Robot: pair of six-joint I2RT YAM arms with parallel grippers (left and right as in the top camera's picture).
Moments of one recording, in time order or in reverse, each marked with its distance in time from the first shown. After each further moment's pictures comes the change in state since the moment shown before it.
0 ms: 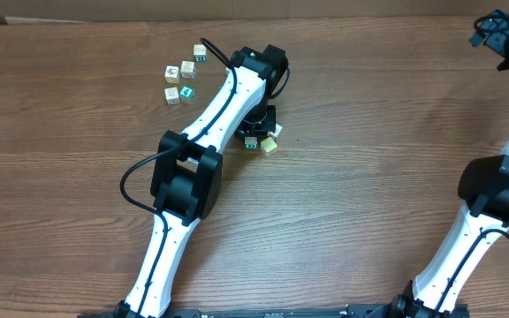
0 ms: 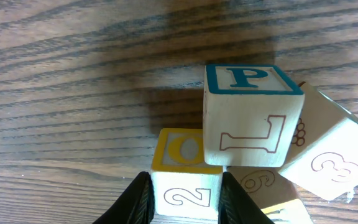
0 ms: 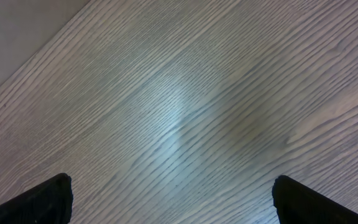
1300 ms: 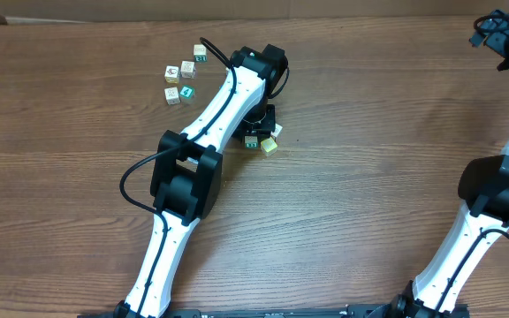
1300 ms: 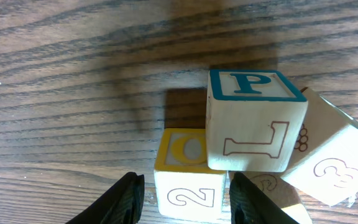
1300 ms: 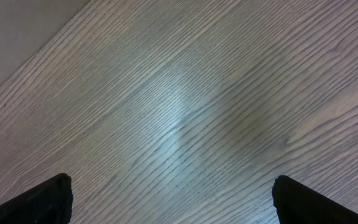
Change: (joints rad) left arm 0.004 0.000 0.000 0.005 -0.006 -0.004; right arm 0.000 0.000 0.000 0.000 0.000 0.000
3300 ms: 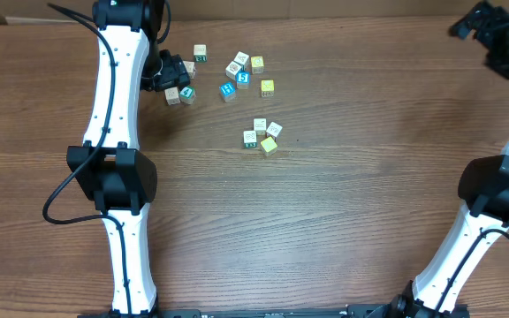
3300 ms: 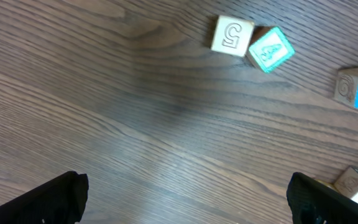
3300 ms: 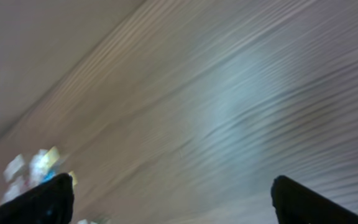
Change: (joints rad) left arm 0.409 -0.093 0.316 -0.275 -0.076 0.000; right arm 0.006 0.000 0.000 -0.031 -0.412 -0.081
